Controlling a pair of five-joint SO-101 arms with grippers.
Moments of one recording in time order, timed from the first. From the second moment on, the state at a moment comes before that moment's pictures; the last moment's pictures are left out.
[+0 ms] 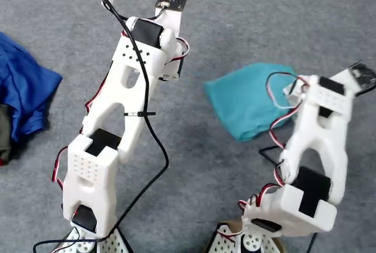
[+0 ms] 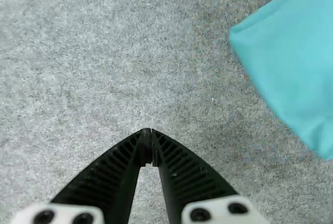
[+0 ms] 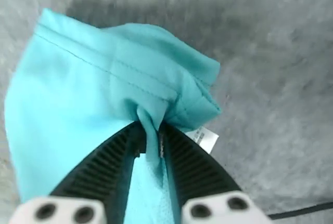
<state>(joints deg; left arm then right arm) 19.4 28.7 -46.9 99.0 0.5 22.9 0.6 21.5 58.4 -48.0</state>
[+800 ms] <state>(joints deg) 19.4 28.7 -46.9 99.0 0.5 58.3 0.7 17.5 59.2 -20.5</state>
